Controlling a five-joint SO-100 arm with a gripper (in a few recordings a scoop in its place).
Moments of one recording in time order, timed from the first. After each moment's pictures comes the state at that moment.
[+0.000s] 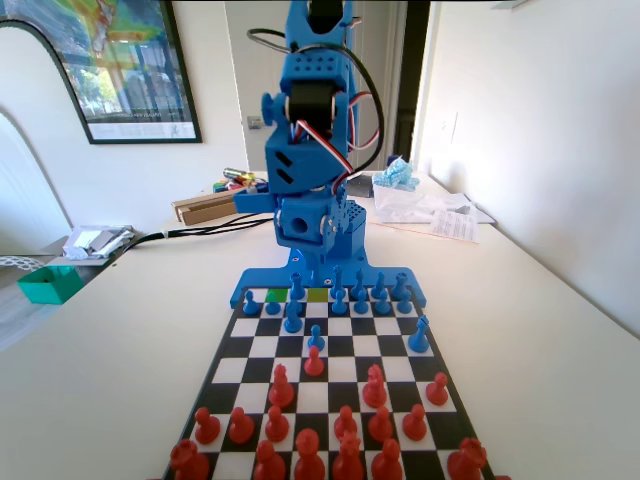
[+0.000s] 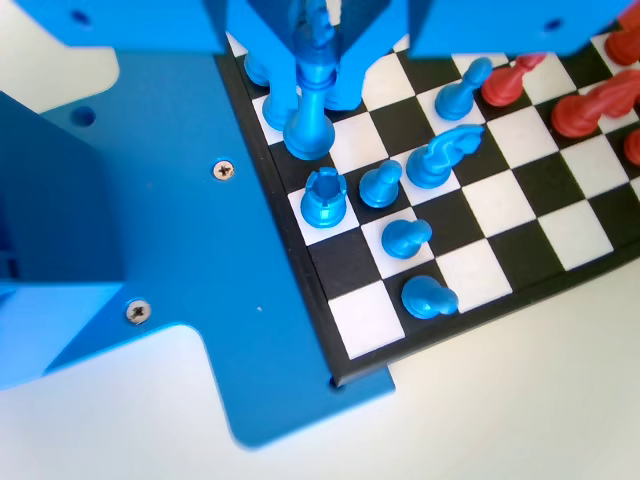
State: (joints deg) arm 8.5 117.0 150.2 55.1 -166.9
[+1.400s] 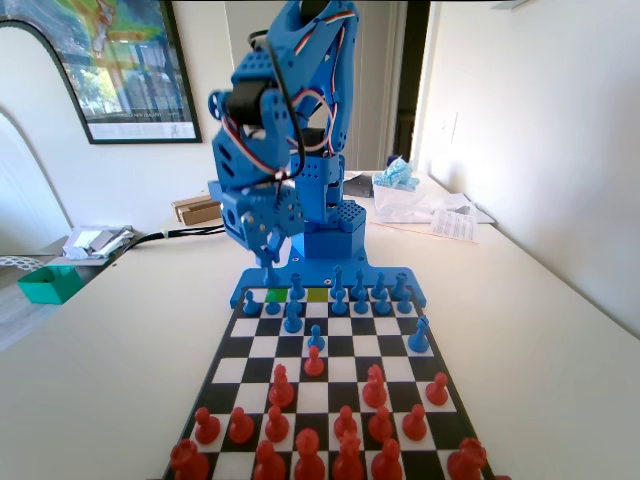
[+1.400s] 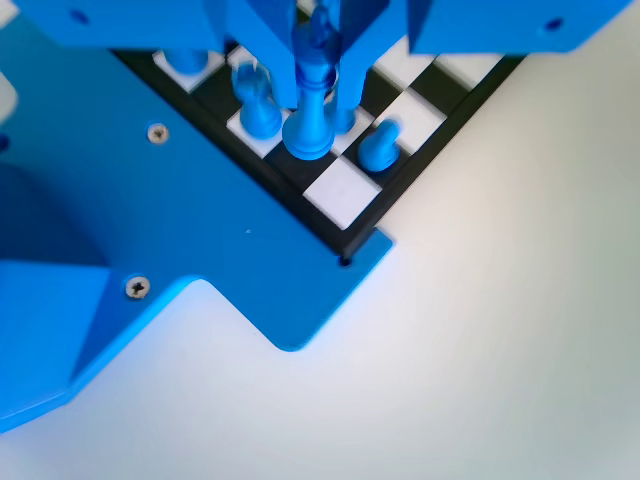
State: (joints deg) arm 30.6 112.9 149.7 48.7 -162.6
